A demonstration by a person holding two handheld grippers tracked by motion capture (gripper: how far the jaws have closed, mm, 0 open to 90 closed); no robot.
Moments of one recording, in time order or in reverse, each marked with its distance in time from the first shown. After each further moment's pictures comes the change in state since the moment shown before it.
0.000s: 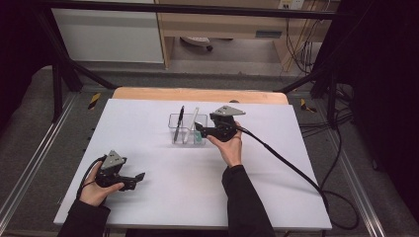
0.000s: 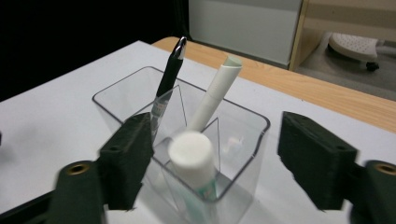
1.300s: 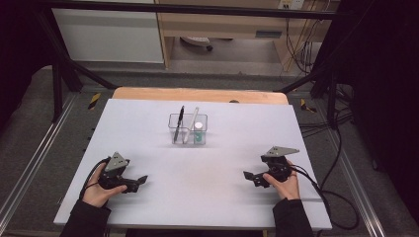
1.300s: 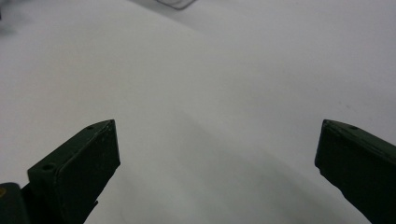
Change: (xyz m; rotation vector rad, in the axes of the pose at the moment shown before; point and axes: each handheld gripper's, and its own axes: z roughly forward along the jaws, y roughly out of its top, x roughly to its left) left arm -0.008 -0.002 0.005 0.020 -0.019 0.027; right arm -0.051 -0.116 -0.146 0.272 0.036 0.032
